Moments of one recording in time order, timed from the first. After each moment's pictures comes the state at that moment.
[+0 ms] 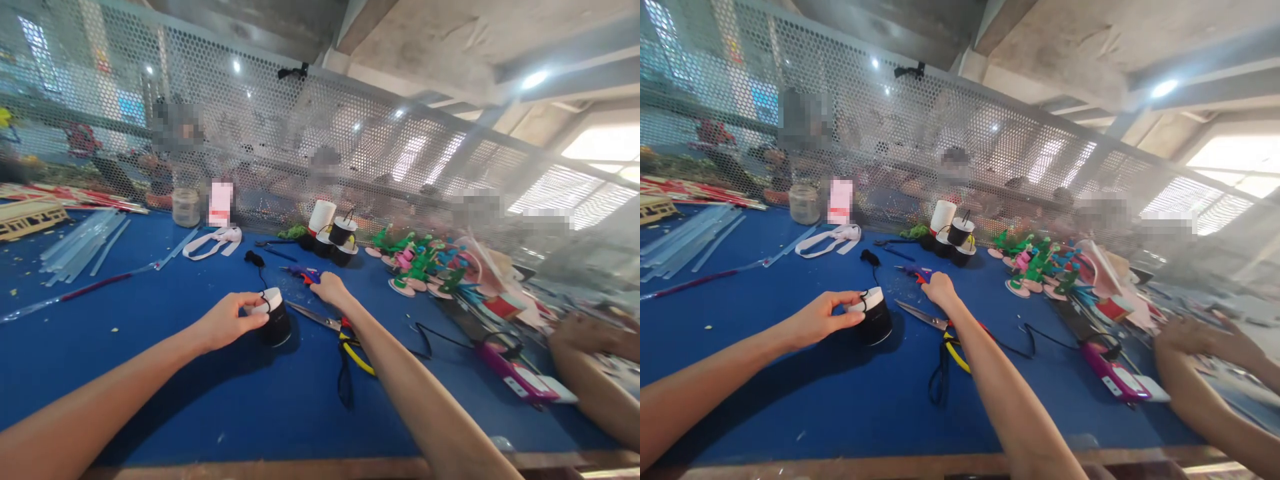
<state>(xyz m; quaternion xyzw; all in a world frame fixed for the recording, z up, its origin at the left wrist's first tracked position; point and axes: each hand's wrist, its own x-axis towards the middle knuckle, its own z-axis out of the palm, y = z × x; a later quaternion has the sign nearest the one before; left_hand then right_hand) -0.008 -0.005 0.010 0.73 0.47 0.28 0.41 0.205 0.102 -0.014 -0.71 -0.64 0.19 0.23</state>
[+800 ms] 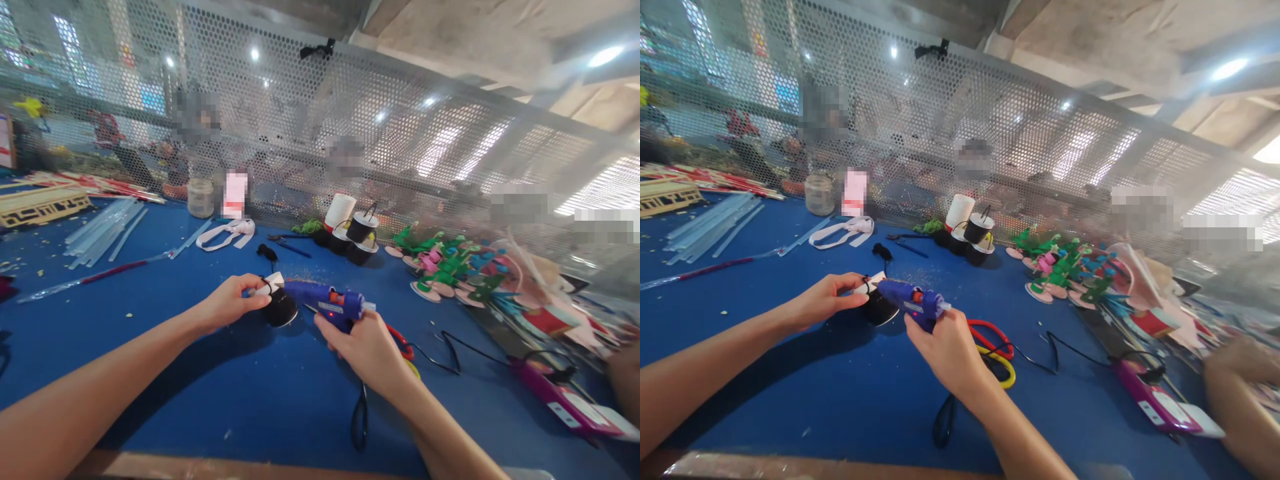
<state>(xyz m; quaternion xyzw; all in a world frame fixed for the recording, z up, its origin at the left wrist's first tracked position) -0.018 0.010 -0.001 0.67 0.50 0.33 0.43 0.186 -0.023 0.019 -0.56 -0.73 0.22 0.33</state>
